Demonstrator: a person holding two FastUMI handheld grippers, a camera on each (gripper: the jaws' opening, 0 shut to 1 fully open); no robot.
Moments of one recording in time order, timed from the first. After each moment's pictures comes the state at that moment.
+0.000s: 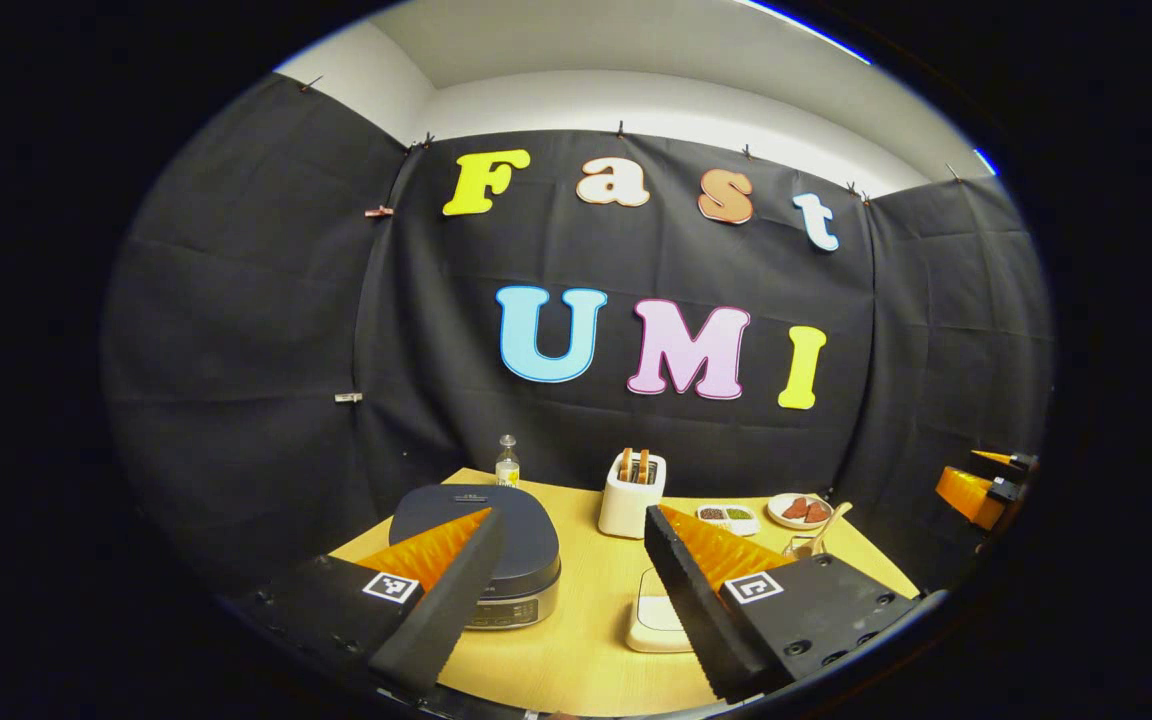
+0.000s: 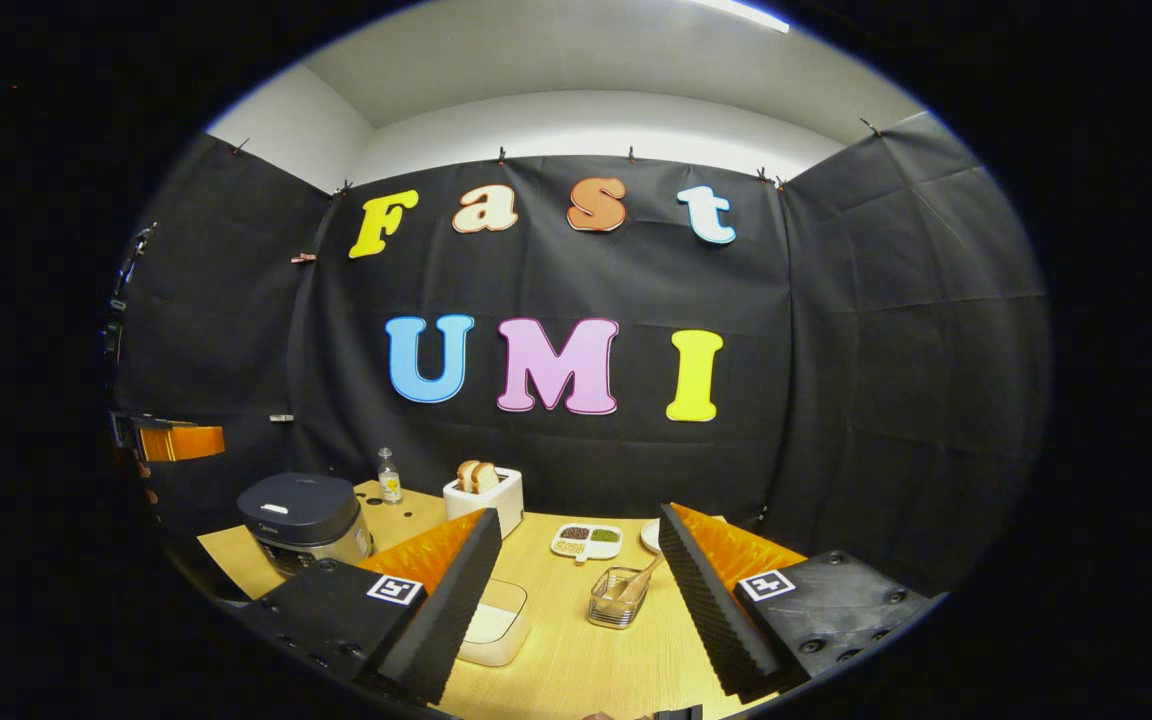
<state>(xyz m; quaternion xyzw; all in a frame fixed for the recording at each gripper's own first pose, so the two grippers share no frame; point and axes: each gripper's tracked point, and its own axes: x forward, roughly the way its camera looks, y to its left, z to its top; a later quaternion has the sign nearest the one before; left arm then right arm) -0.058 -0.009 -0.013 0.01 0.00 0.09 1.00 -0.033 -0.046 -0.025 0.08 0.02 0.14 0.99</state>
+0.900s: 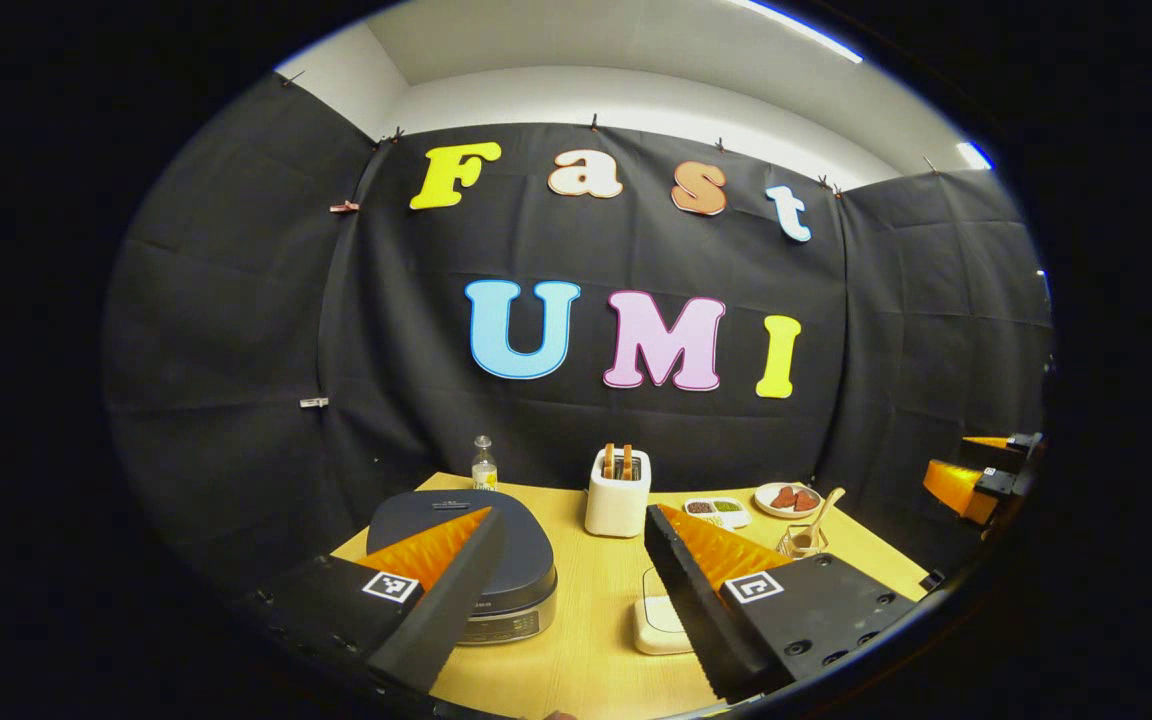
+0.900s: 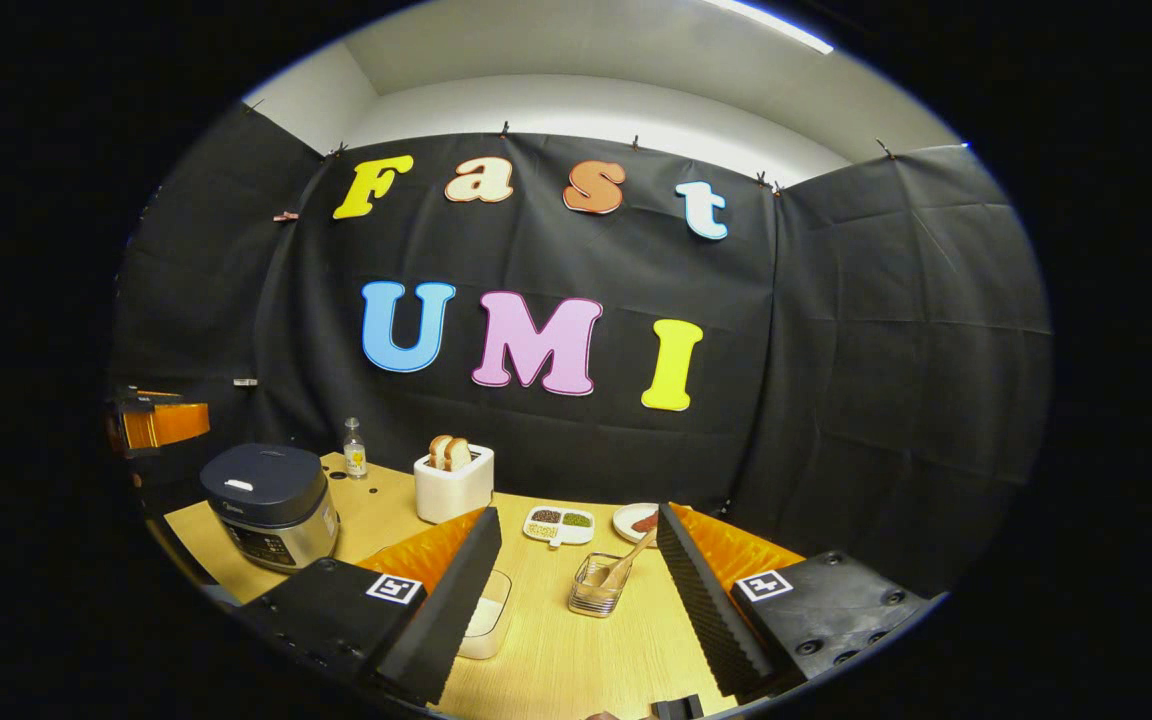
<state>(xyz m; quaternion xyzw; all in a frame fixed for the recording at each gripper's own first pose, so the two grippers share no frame) -0.028 0.009 -0.031 0.02 0.01 0.03 1.00 -0.029 -0.014 -0.039 0.02 0.05 0.08 1.00</state>
